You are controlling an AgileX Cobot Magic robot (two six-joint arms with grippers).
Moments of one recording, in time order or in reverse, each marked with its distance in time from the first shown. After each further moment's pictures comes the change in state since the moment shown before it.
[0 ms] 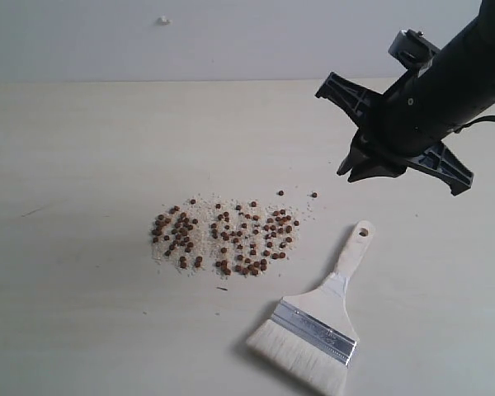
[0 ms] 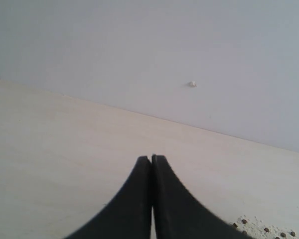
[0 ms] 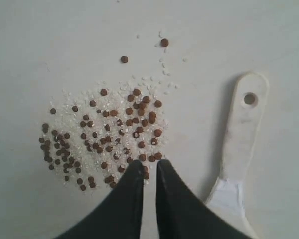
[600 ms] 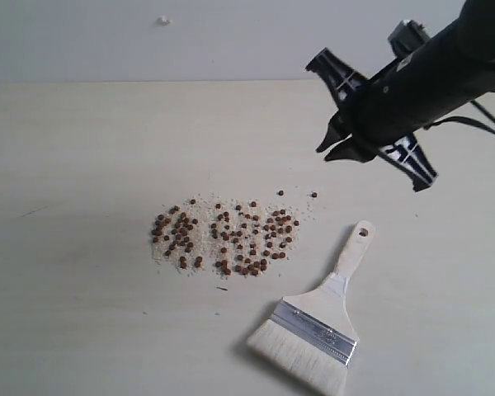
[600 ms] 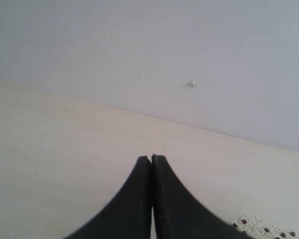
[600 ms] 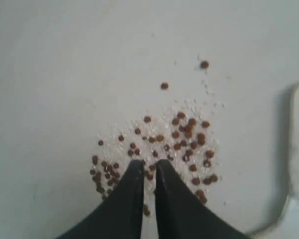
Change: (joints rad) left arm 0.000 0.000 0.000 0.000 0.000 0.000; right arm 0.052 0.034 0.000 0.033 -0.173 0.185
